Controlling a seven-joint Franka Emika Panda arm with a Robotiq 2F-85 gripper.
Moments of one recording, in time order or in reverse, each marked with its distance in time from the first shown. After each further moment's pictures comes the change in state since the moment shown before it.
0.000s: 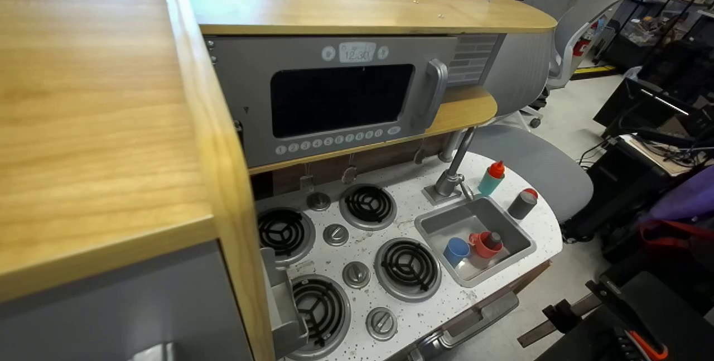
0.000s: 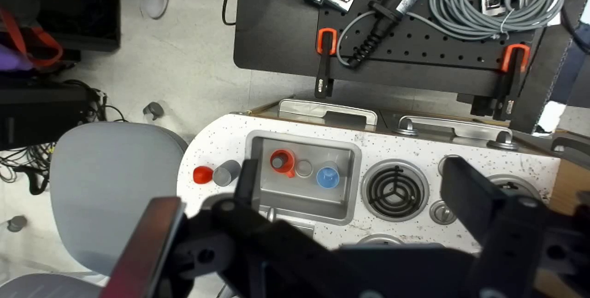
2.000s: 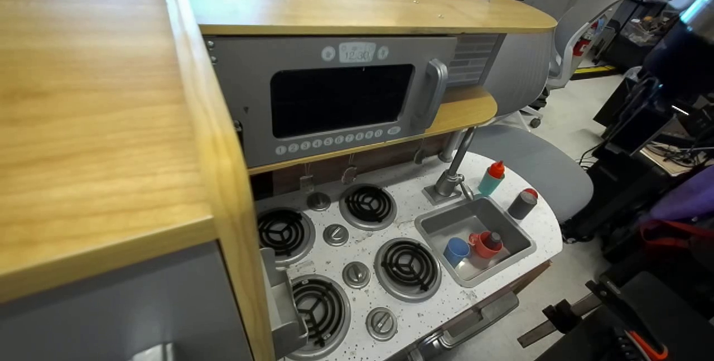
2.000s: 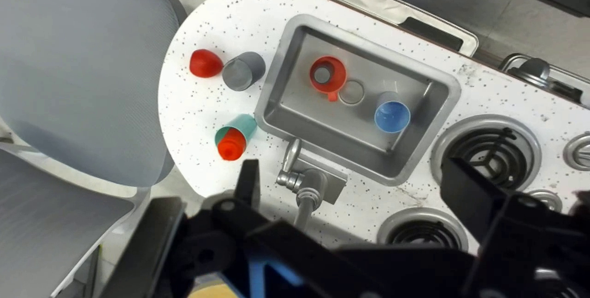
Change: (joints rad) arm -0.077 0.544 -0.217 -0.108 -0.074 0.950 -0.372
